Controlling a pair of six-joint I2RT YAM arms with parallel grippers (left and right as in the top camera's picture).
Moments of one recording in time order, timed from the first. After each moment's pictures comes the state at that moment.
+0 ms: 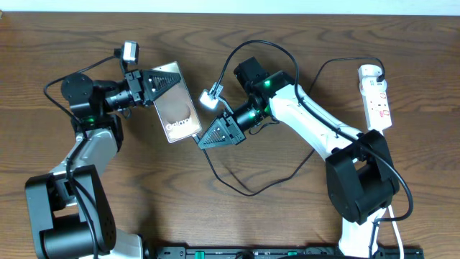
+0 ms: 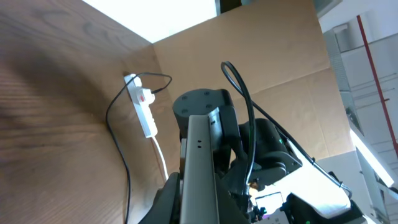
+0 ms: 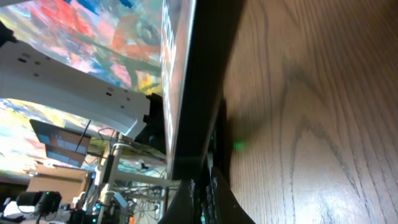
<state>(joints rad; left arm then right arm) 0.19 1.67 0.83 1.04 1.43 -1.40 0.57 2.02 1.56 -0.94 -1.31 -0.36</state>
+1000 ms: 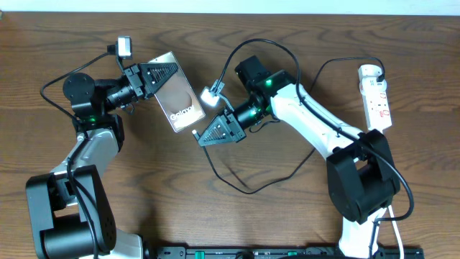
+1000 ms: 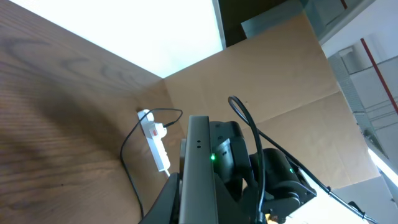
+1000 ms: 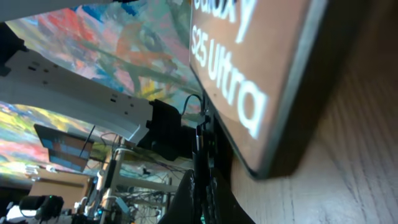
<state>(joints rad) 0.19 1.67 0.83 1.04 1.28 -1.33 0.55 2.02 1.56 -0.91 -1.33 -0.34</state>
